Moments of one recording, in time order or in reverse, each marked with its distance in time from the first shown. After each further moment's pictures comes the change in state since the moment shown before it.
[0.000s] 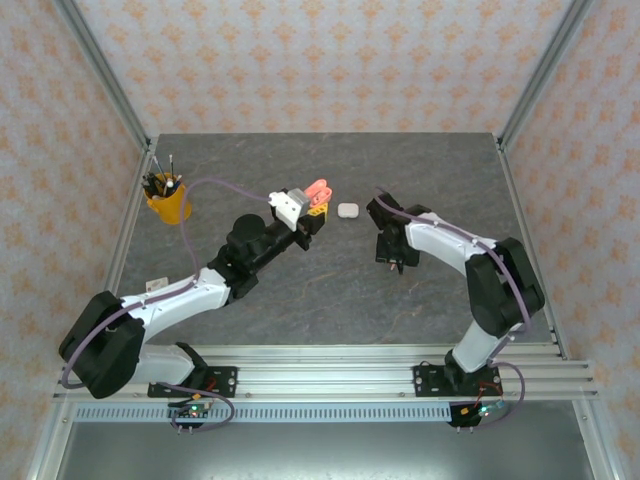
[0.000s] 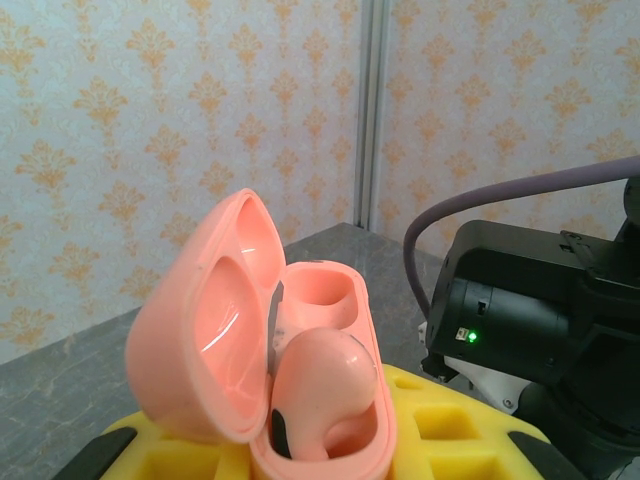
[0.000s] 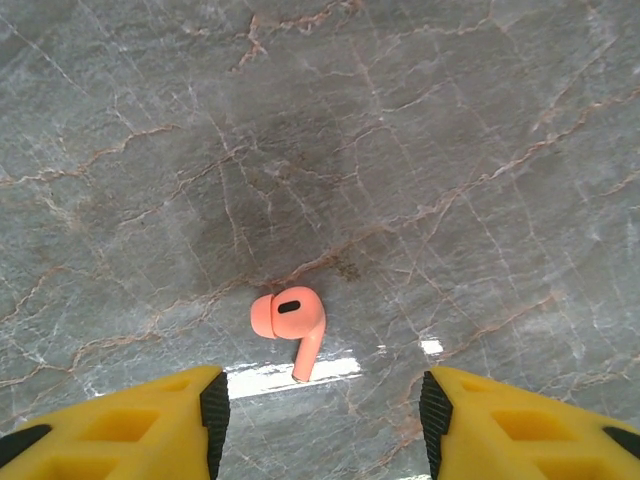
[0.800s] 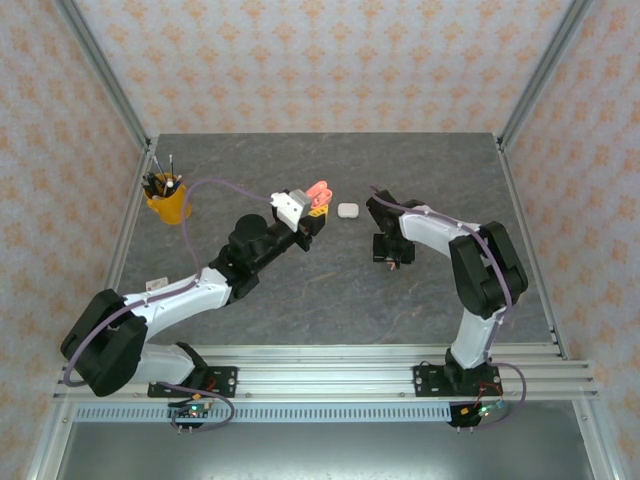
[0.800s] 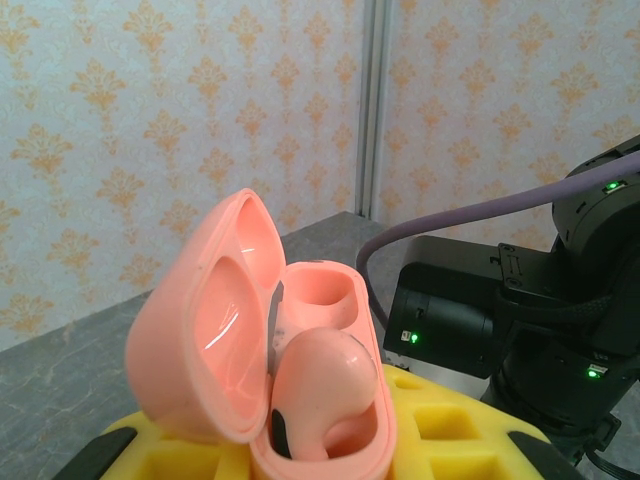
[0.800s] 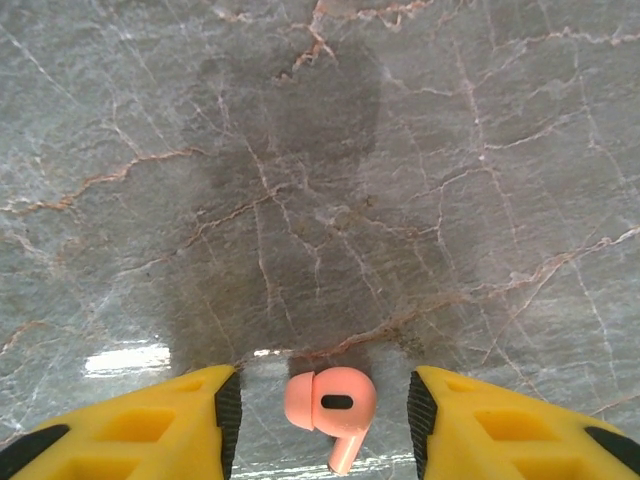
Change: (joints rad) left arm 0.000 0.015 -0.001 -0.004 -0.003 0.000; right arm -0.043 0.137 0.060 0.024 -0.094 -0.092
